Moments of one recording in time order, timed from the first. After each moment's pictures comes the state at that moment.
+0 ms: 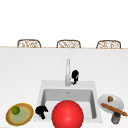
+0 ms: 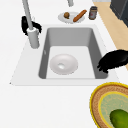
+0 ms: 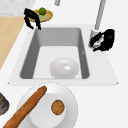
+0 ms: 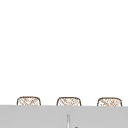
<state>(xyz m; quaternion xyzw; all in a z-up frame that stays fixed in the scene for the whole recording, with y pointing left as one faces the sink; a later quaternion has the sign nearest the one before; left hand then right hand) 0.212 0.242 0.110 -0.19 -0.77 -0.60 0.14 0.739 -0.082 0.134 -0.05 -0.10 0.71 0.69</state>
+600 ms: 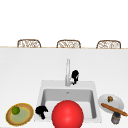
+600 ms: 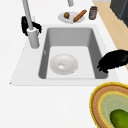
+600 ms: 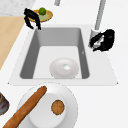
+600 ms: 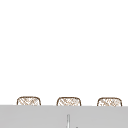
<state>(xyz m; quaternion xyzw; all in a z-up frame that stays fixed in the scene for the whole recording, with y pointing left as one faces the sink) 0.212 0.242 0.110 -0.19 -0.77 -0.60 0.14 0.739 -0.082 0.133 -0.04 -0.11 0.71 0.69</state>
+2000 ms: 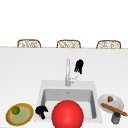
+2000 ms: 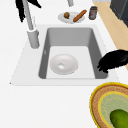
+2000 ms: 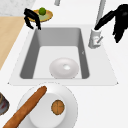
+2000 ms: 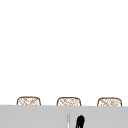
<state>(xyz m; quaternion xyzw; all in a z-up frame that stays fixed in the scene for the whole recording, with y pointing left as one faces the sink) 0.212 0.242 0.110 -0.19 -0.77 -0.60 0.14 0.741 -0.127 0.270 -0.07 -0.17 0.72 0.67</state>
